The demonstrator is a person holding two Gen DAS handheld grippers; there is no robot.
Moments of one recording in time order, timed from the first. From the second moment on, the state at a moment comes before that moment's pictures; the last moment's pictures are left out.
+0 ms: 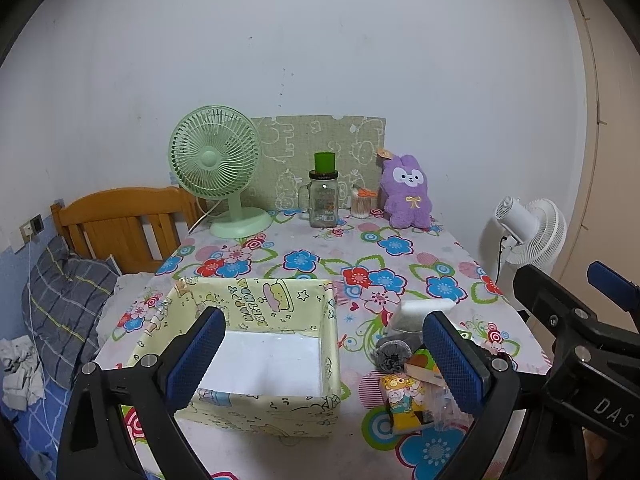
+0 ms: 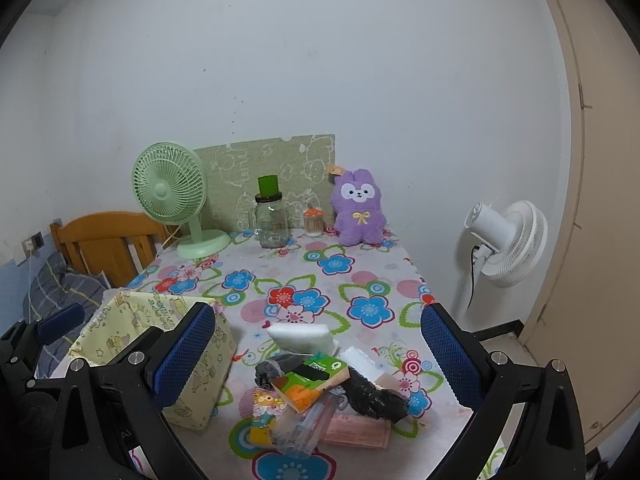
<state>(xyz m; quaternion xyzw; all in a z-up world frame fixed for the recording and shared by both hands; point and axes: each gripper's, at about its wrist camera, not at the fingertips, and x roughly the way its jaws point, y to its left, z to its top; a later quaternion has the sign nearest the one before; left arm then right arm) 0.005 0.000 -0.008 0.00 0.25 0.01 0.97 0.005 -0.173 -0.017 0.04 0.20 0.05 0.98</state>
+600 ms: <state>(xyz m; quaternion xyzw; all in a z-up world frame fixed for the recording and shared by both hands) 0.003 0.003 -0.008 0.00 0.25 0.01 0.97 0.005 -0.170 -0.016 0.04 0.20 0.05 0.98</state>
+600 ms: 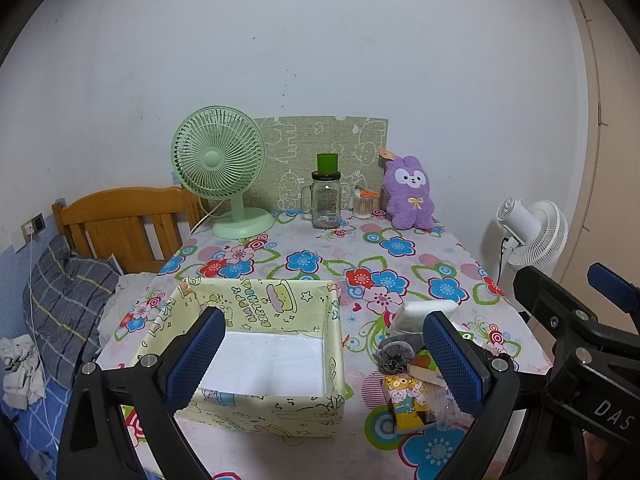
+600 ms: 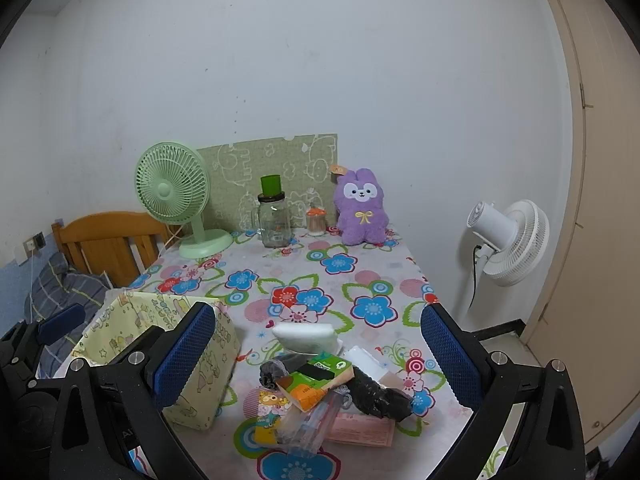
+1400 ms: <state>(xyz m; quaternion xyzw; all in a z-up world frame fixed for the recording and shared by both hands) 0.003 0.007 -0.002 0.00 0.25 0.01 0.97 0.005 -0.169 -0.012 0.04 0.20 0.05 0.98</state>
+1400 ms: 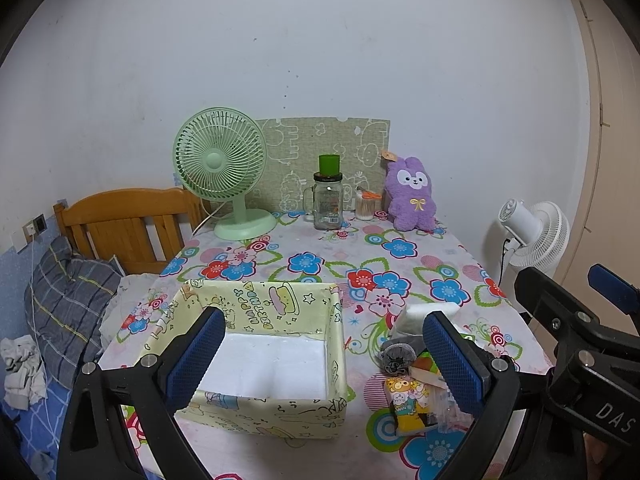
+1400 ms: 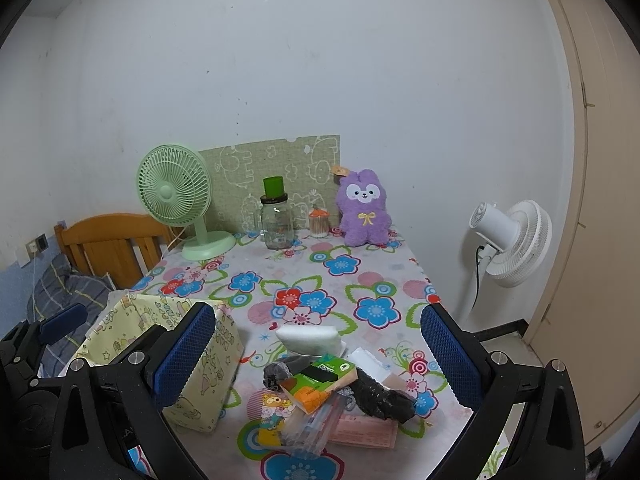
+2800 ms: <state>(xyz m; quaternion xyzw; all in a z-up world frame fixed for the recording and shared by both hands) 0.027 -0.046 -0.042 -0.01 0.30 -0.03 0.95 0.020 -0.206 -0.049 0.05 0.23 0.06 0.97</state>
